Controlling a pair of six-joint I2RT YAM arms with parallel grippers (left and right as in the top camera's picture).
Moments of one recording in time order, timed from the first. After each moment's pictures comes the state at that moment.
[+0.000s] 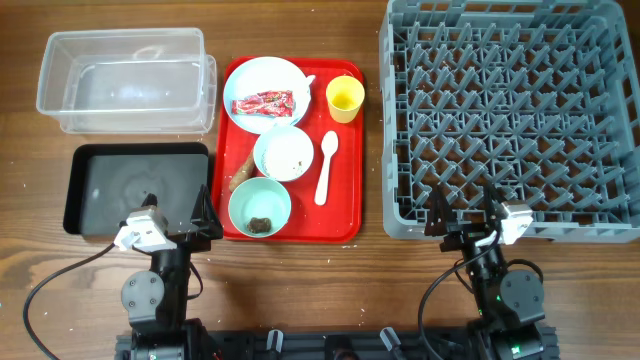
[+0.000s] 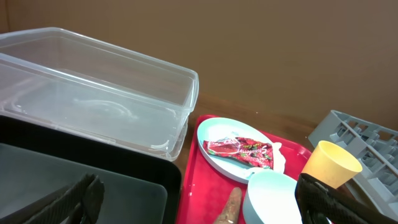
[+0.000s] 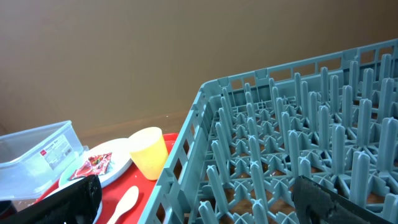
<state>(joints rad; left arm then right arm) 0.11 0.01 0.01 -0.07 0.08 -0.32 0.26 0.02 0.01 0.01 0.09 0.29</state>
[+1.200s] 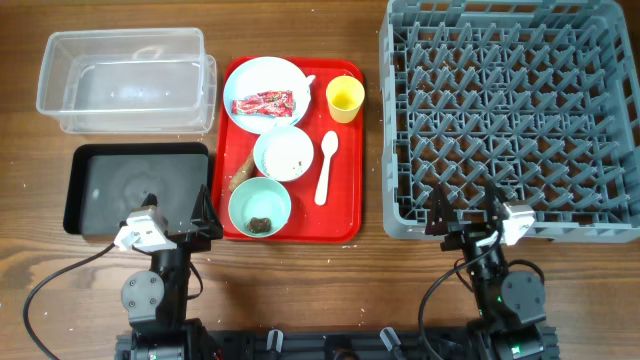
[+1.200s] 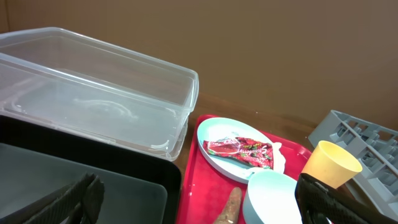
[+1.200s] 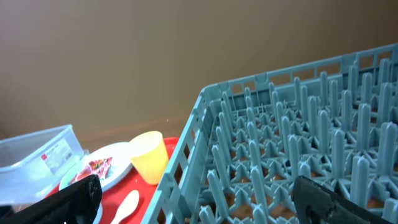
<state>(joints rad) 0.11 0.01 0.01 -0.07 0.08 -0.32 0.26 0.02 0.01 0.04 0.10 0.29</state>
